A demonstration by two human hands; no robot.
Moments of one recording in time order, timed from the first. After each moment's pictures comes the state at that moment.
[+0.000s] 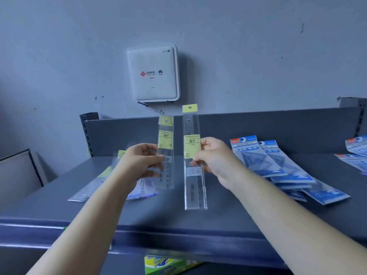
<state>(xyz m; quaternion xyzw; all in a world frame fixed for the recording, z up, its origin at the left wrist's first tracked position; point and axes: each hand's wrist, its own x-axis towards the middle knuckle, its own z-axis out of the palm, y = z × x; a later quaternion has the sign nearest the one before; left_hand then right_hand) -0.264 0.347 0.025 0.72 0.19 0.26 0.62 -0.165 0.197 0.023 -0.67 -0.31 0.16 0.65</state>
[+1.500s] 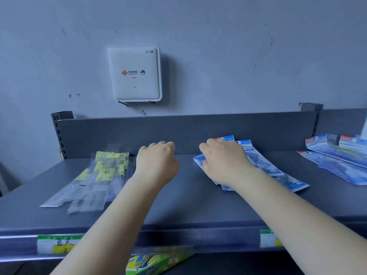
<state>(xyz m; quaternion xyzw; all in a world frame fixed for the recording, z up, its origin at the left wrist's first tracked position) -0.219 0.310 0.012 0.94 0.16 0.30 -0.06 -0.164 0.157 0.027 -0.88 -0.40 -0.27 0.01</state>
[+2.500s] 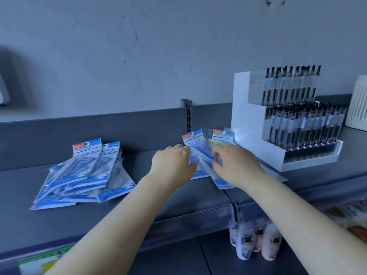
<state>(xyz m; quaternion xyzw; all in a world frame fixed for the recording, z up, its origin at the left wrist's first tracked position) -0.048 -0.056 0.000 0.97 -0.02 0.25 0.00 -0.013 -0.213 -0.003 -0.94 -0.24 -0.23 0.11</state>
